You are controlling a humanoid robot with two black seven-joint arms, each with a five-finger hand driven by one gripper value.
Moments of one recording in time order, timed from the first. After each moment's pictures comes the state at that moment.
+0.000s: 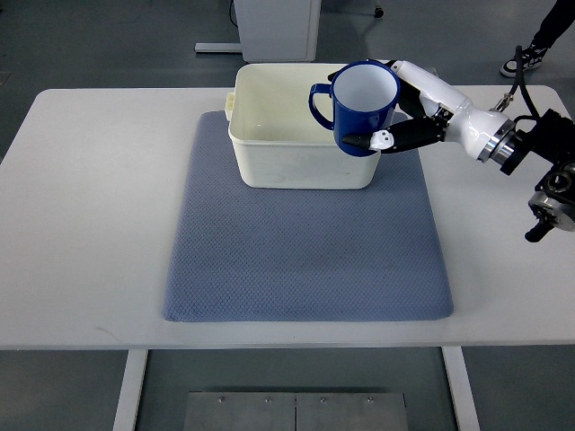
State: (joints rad) left arm -0.04 0.00 -0.10 -0.29 0.04 0.13 -0.11; right arm 1.06 -0.61 0.29 1.34 -0.69 0.00 0.39
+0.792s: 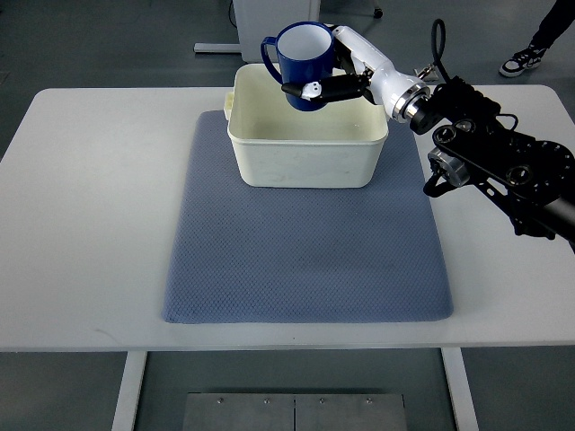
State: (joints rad) left arm -0.04 0.00 -0.11 -0.29 0.04 0.13 -0.11; right arm 1.15 -0.15 0.34 0.80 -0.69 -0.04 0.30
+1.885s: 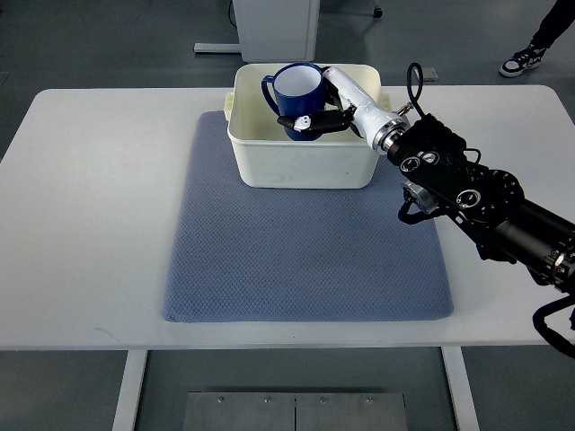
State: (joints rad) left arm -0.04 0.00 -0.11 -0.29 0.04 0.13 -0.11; right arm 1.10 -0.01 0.31 0.60 -0.69 -0.06 0.34
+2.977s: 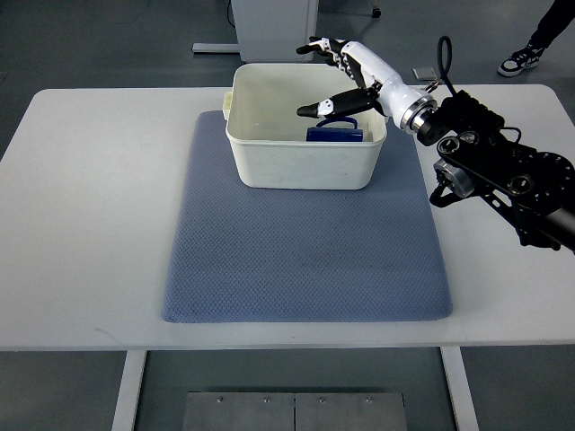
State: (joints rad) left arm -0.04 0.00 -0.10 -0.29 0.04 0.13 -0.11; right arm 1.12 -0.22 0.34 0.84 -0.68 -0.06 0.30
